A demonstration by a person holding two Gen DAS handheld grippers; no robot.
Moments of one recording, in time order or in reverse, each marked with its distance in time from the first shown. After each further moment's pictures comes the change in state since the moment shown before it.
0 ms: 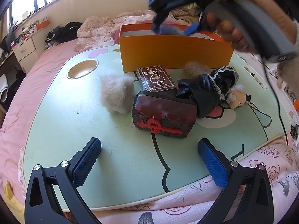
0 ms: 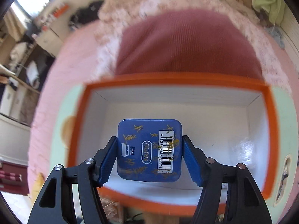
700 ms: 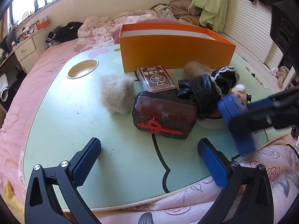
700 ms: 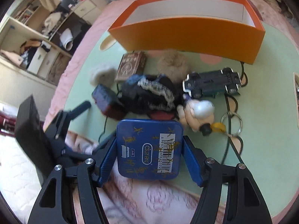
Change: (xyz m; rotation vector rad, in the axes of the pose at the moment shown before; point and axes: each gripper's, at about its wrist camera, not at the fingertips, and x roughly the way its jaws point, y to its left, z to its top) left arm -0.001 -0.001 0.002 0.000 0.003 0.006; right arm -0.025 -0.019 -0.175 -0.103 0.173 0.194
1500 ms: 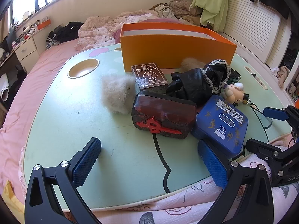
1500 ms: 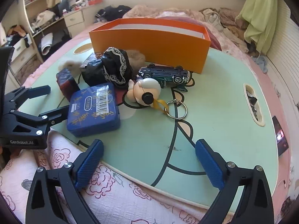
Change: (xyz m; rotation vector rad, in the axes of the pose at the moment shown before) left arm 0.002 0.000 0.000 -0.003 -0.001 0.003; right arm -0.001 -0.034 -0.082 -0.197 -0.283 -0.373
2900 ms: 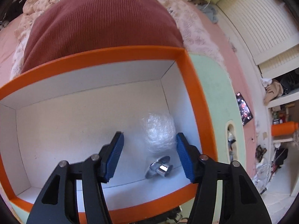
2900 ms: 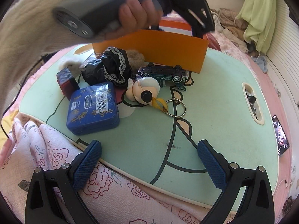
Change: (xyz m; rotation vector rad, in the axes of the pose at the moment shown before) left arm 0.135 -0.107 0.205 -0.032 0.424 -0.242; right arm -0.004 0.015 0.006 -0.017 -0.004 0.017
